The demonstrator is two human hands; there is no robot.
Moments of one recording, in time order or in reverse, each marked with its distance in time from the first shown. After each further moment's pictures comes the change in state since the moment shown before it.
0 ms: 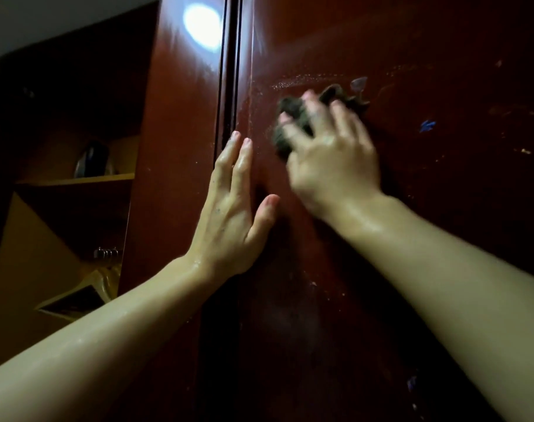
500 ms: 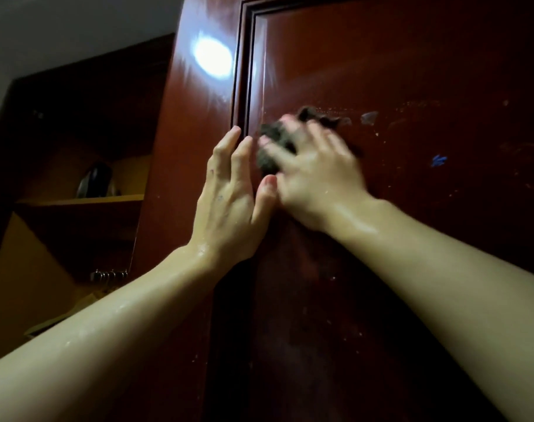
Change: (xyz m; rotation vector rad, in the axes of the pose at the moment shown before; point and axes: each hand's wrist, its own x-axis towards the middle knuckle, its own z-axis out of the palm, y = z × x) left_hand 0.043 -0.012 -0.011 0.125 0.095 -0.068; right_hand 0.032 -0.013 -0.001 -0.033 -0.171 -0.148
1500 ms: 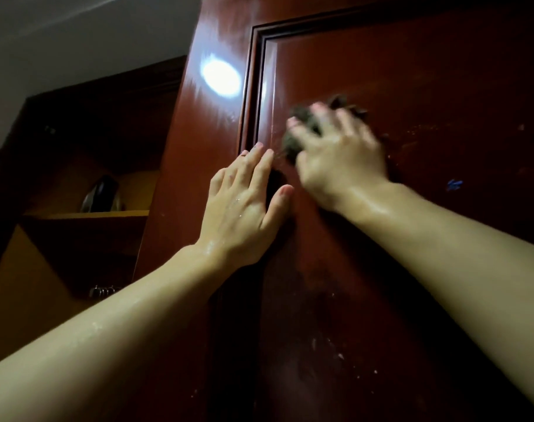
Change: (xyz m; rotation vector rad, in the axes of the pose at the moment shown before) left_hand 0.024 -0.013 0.006 0.222 -0.115 0.043; right_hand 0.039 0.025 -0.005 -0.059 0.121 0.100
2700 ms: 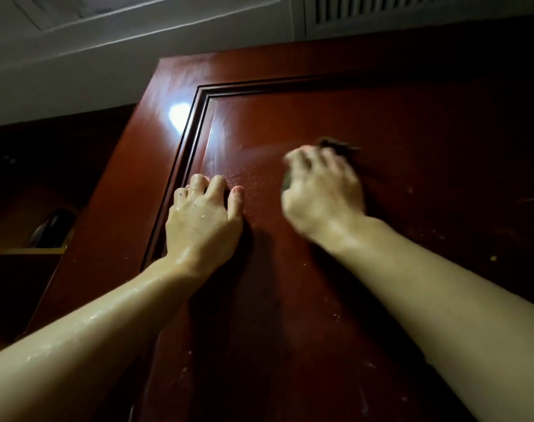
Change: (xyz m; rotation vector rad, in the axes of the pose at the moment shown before) left_hand 0.059 0.073 0.014 -0.052 0.050 -0.365; right_hand -0.004 0.080 -0.024 0.043 0.041 0.089
